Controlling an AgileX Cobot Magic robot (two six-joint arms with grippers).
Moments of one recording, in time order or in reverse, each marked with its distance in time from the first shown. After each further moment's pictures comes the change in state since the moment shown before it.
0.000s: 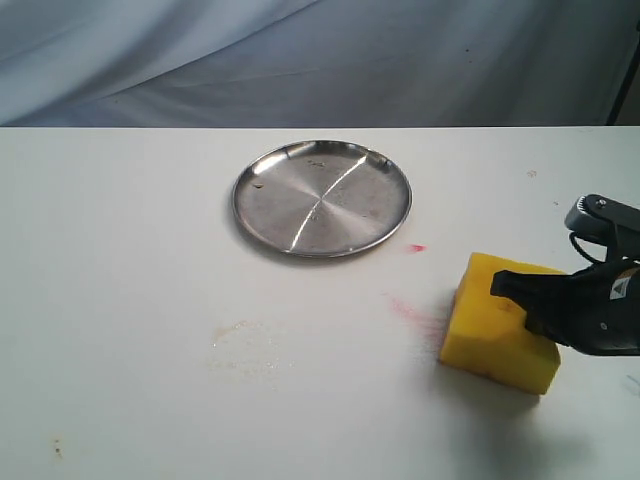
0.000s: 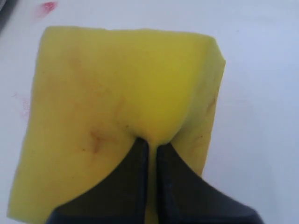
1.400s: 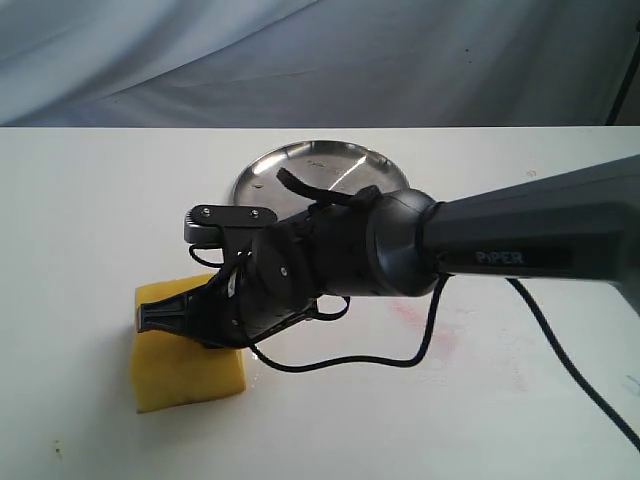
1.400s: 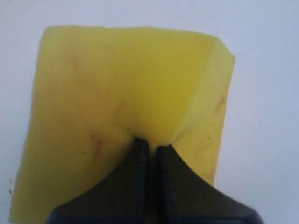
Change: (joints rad) left arm 0.000 0.000 0.000 0.000 0.000 0.000; right arm 0.662 0.594 -0.795 0.127 0.168 0.000
